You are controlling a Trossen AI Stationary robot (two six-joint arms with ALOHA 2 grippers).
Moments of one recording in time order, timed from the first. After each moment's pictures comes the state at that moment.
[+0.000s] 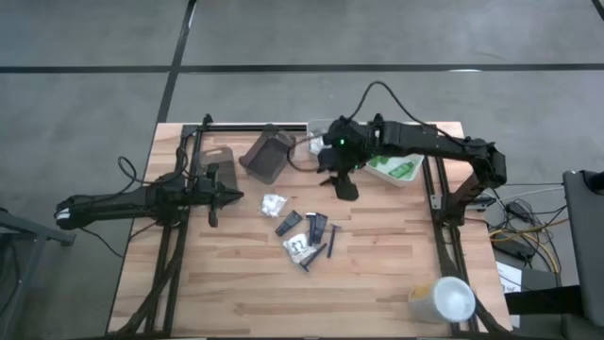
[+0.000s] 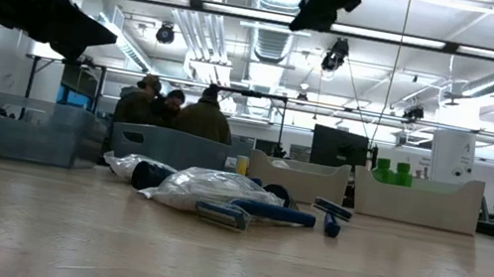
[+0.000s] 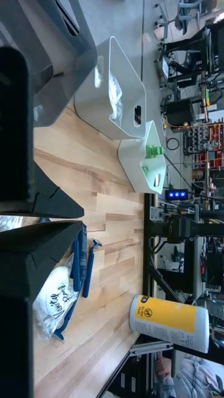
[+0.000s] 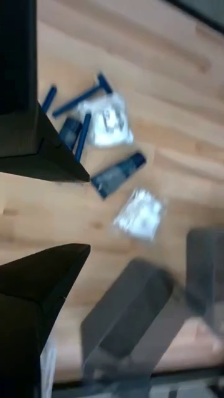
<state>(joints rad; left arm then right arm) 0.16 0.29 0.11 0.01 0.06 0.02 -0.20 1.63 1.61 -0.87 -0.24 -0.29</state>
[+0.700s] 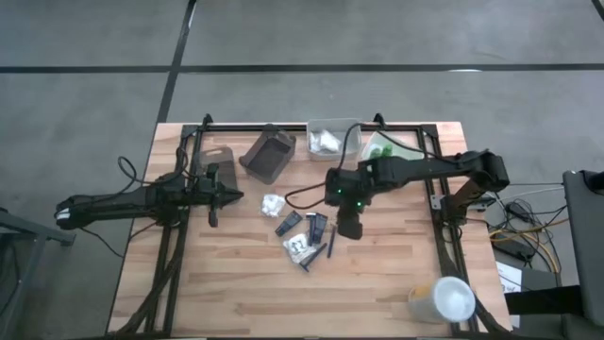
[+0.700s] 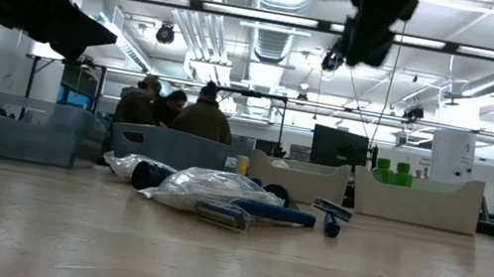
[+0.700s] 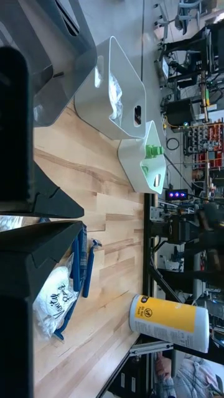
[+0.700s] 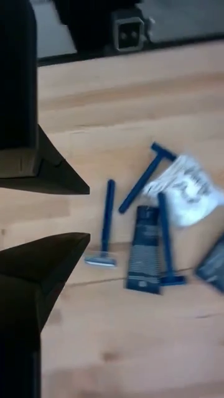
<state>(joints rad) 0.16 0.28 0.11 0.01 0.06 0.02 0.03 1.64 1.45 -0.98 -0.24 0.29</state>
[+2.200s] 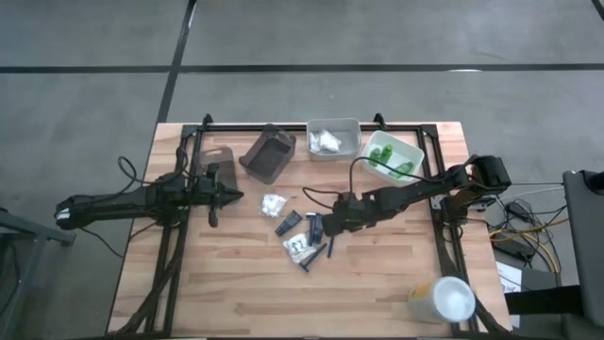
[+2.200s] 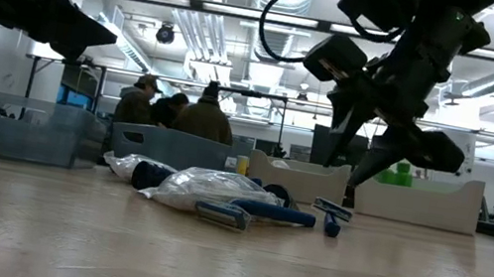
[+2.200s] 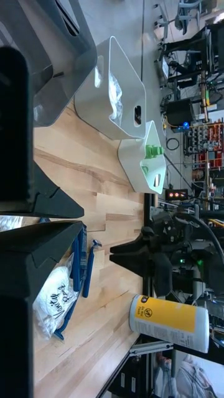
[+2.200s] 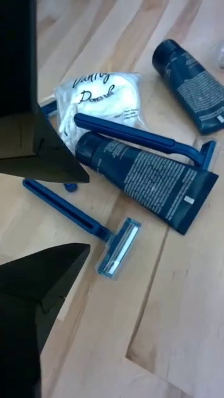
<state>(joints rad) 0.16 0.28 0.11 0.01 0.06 0.02 0.12 1.64 0.94 -0.37 0.03 1.46</state>
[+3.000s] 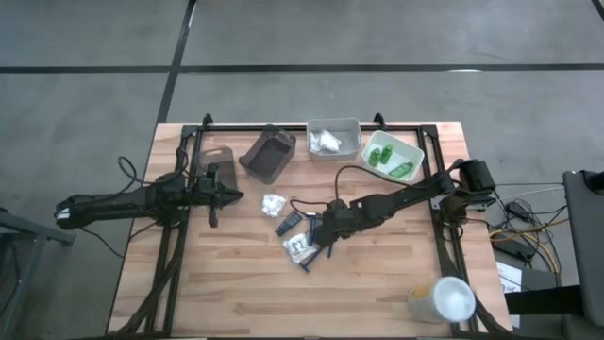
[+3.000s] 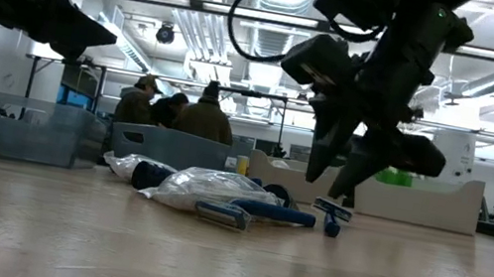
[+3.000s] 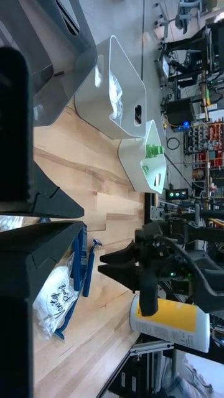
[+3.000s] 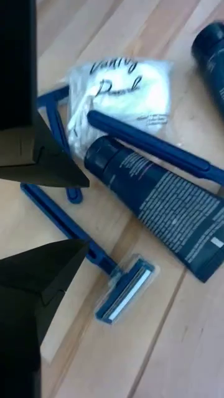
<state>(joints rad) 0.16 0.29 0.11 0.01 0.06 0.02 0.17 1.78 1.06 -0.42 0.03 1.35</state>
